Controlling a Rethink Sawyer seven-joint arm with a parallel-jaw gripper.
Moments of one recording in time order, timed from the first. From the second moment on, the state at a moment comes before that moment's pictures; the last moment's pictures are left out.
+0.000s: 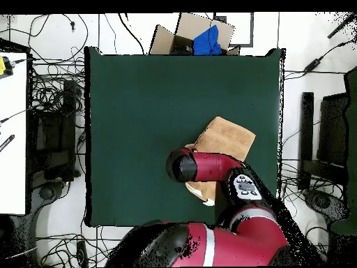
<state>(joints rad) -0.32 -0.45 0.06 1.75 -0.31 0.23 1.57</state>
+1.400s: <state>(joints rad) -0.24 -0.69 0.04 1.85 -0.14 0.34 1.57</state>
